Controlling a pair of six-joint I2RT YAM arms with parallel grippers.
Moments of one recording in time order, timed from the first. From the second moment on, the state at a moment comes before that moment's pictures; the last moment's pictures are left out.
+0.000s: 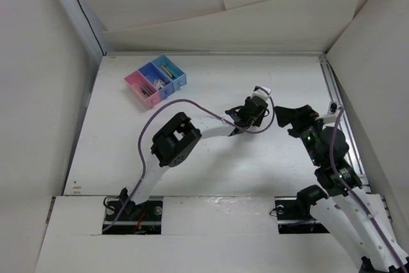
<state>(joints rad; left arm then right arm) -0.98 2.30 1.68 0.01 -0.31 -0.32 0.39 0.48 0.57 -0.15 0.20 0.80</state>
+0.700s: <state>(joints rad) -0.35 1.75 1.23 0.03 -0.38 -0.59 0.39 0.52 0.54 -0.16 0.13 0.79</state>
